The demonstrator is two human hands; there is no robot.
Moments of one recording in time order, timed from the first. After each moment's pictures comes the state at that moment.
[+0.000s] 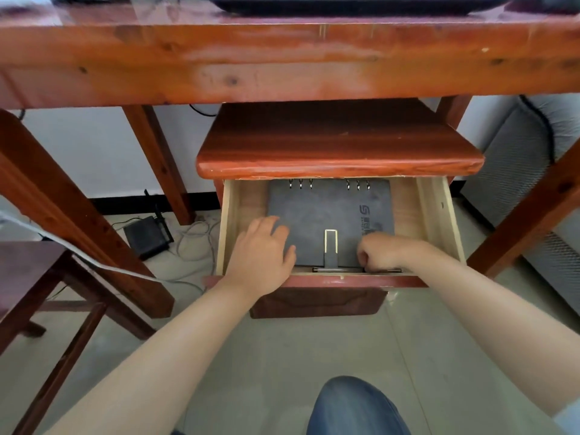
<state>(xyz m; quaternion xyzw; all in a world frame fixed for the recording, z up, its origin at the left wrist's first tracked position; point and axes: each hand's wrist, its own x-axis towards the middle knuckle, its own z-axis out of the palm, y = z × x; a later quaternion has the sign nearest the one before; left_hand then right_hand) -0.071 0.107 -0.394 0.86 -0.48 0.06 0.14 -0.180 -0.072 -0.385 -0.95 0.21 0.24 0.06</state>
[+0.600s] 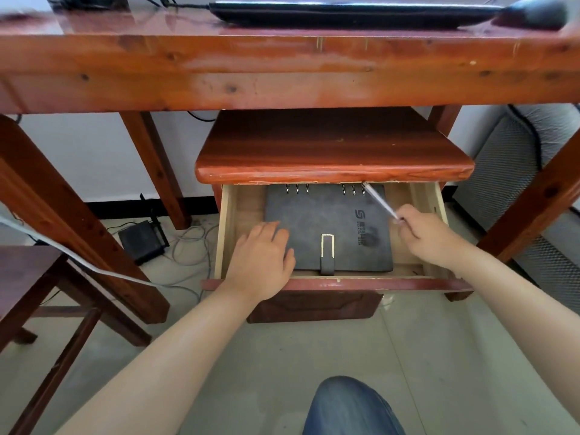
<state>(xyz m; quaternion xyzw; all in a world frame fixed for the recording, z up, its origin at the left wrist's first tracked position) -0.072 0.106 -0.395 0.86 -0.49 0.07 0.12 -0.233 -0.102 -0.364 -0.94 0.27 -0.08 0.21</state>
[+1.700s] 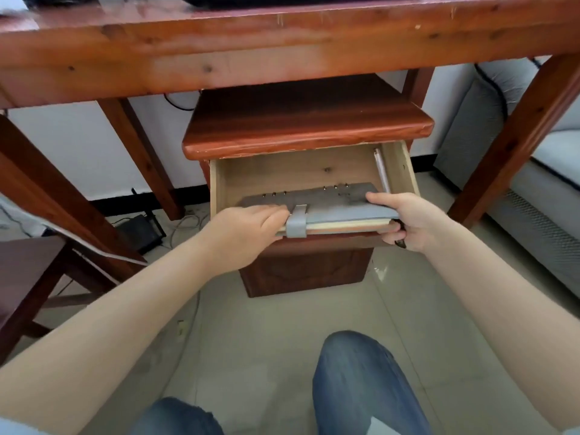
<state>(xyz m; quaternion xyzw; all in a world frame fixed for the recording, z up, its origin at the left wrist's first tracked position) -0.098 0.158 -0.337 0.64 -0.73 0.23 0.06 -0.267 -0.030 -0.339 -0.53 0.37 -0.12 0.75</state>
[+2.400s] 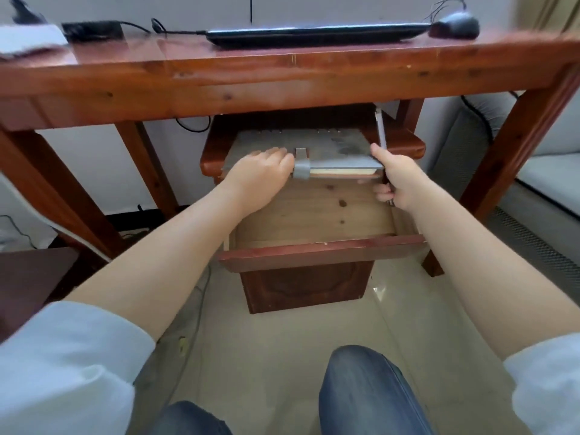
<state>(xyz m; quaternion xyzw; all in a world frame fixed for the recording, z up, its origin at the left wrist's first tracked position) -0.075 0.115 -0.289 0.72 -0.65 0.25 0.01 -0.232 -0.053 -0.298 -0.60 0.37 -0.28 0.65</state>
